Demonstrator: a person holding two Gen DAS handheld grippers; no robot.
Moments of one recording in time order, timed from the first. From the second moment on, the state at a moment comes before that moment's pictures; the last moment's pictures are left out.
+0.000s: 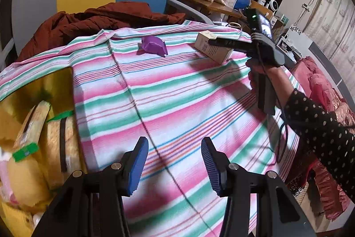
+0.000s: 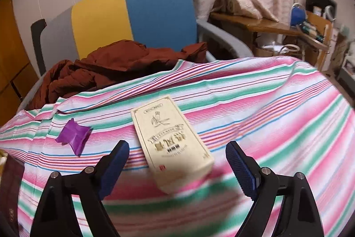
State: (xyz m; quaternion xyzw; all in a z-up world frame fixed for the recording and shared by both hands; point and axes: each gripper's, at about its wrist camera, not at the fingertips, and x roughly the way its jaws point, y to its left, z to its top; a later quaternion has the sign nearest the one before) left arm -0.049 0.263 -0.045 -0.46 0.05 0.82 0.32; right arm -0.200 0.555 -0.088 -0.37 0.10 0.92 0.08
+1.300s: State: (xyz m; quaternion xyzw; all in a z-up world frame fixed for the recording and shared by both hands) left arm -0.253 0.412 -0.094 -0.44 0.20 0.85 0.22; right arm -0.170 0.516 -0.113 -0.37 0.09 0.91 0.15
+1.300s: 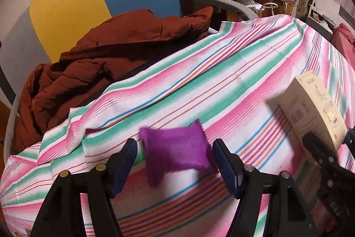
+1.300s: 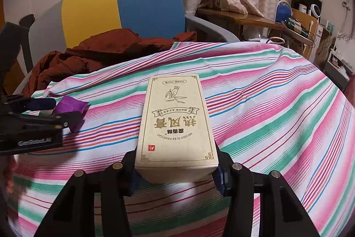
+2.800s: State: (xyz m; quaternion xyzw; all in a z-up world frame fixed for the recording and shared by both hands) left arm -0.144 0.382 -0.087 -0.36 0.14 0.90 0.21; right arm -0.144 0.500 -0.088 -0.29 0.05 0.94 0.17
